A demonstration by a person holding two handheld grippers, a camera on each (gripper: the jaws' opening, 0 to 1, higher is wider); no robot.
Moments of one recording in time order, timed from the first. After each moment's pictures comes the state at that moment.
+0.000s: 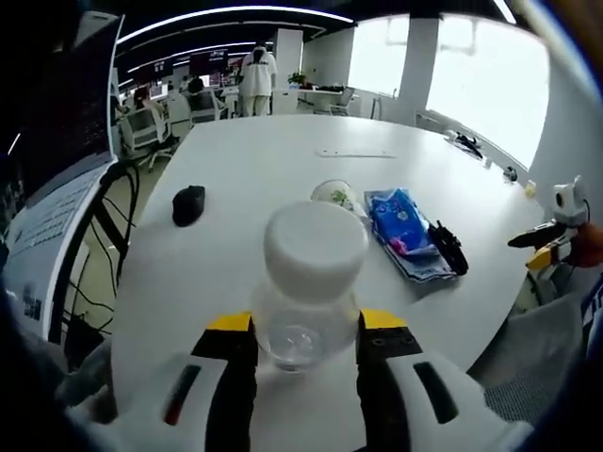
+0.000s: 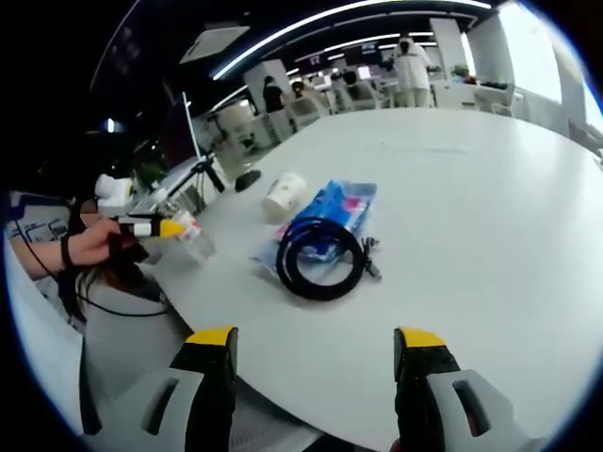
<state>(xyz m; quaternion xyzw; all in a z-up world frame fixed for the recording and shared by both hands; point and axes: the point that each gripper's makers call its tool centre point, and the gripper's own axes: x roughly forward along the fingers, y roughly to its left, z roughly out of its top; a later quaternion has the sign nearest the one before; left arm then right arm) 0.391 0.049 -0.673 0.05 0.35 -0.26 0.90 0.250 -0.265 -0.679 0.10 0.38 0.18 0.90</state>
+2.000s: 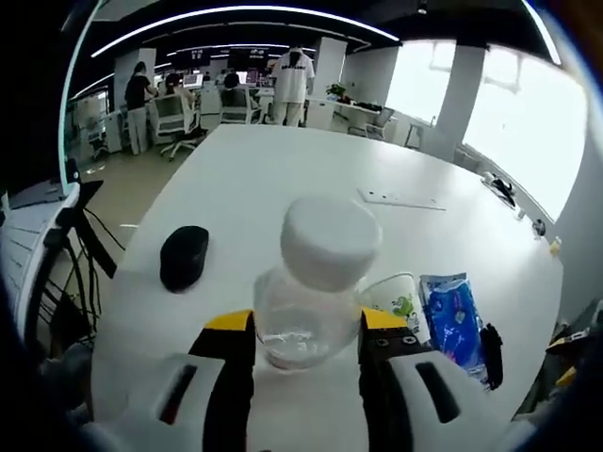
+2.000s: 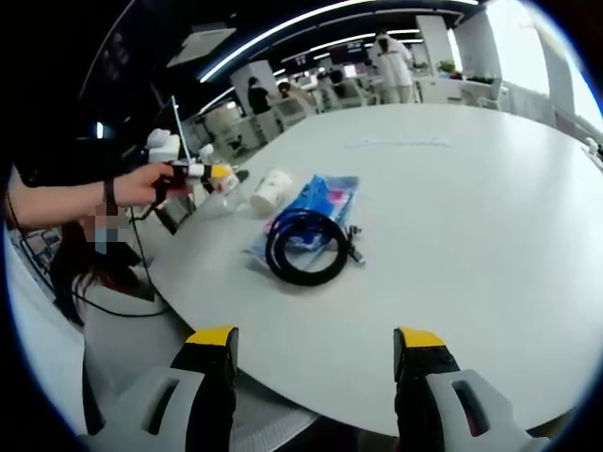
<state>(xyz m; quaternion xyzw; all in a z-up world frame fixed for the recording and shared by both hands) 0.529 0.012 -0.667 -0.02 0.35 -0.20 0.92 0.232 -0.278 -0.683 0.11 0.39 0.16 0.90</state>
